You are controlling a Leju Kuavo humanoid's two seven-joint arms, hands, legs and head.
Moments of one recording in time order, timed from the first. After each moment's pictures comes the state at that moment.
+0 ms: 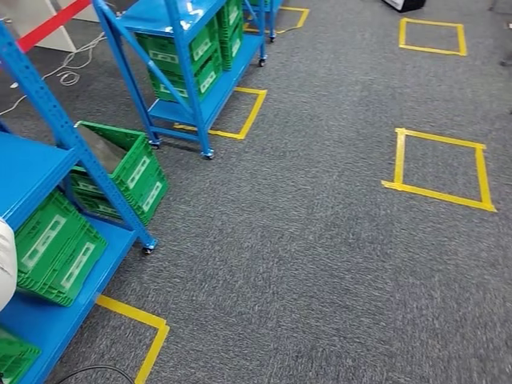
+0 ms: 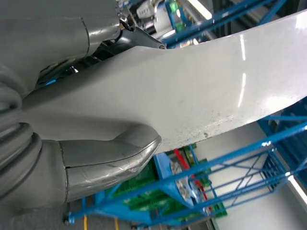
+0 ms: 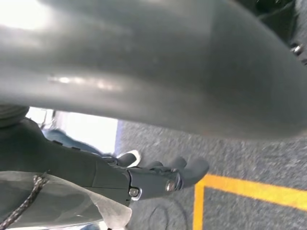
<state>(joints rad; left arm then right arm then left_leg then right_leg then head) 0.34 -0.17 0.35 -2.07 -0.16 0.08 -0.70 -0.13 0.12 -1.22 -0.23 0.88 -0.01 0.14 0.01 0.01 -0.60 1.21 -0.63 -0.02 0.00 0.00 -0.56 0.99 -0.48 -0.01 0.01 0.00</state>
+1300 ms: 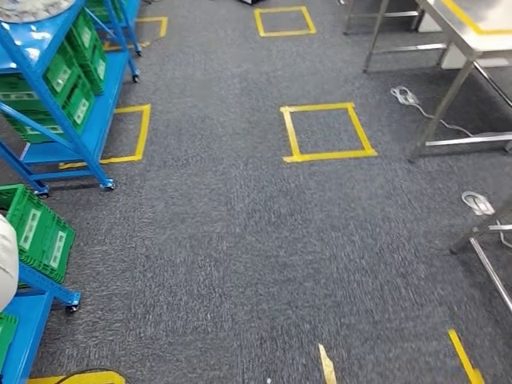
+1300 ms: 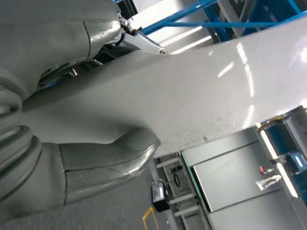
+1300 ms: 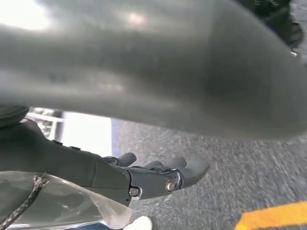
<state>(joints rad) 0.36 -0.14 0.32 -2.09 -0.17 0.11 -0.70 -0.13 0.12 -1.23 -0.23 0.86 0.00 0.14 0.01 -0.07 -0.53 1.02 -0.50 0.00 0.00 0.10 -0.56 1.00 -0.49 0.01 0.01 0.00</state>
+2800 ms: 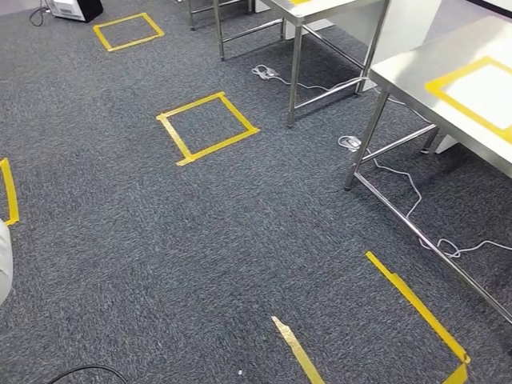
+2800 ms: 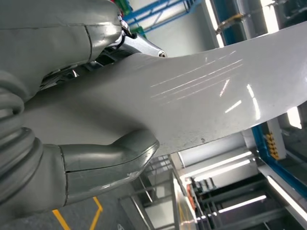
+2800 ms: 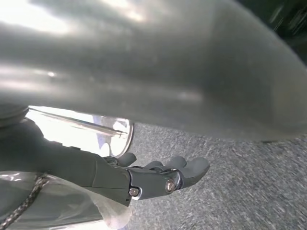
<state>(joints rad) 0.37 -0.14 0.33 -2.11 -0.15 0.10 -0.70 -0.13 0.13 -1.24 -0.23 0.86 -0.01 0.14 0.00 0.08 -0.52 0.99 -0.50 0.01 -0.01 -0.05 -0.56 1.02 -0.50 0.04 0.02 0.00</state>
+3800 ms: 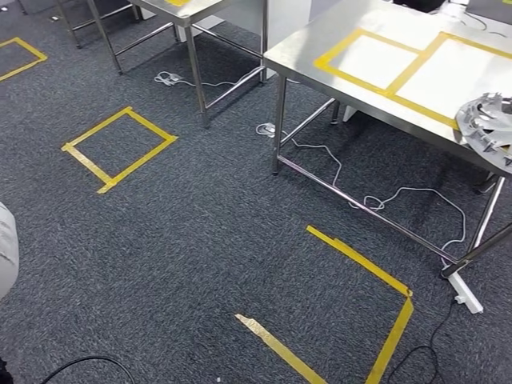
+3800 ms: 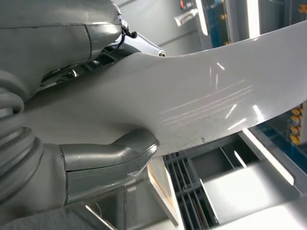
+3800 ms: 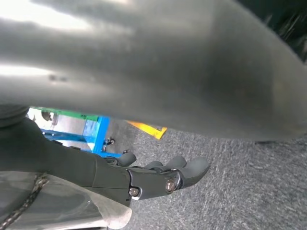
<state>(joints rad) 0.34 -0.12 0.26 -2.10 -0.19 0.16 -0.70 -0.13 0.13 -1.25 -0.23 0.83 -0.01 0.14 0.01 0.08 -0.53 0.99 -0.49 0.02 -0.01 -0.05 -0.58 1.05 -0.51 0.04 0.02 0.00</state>
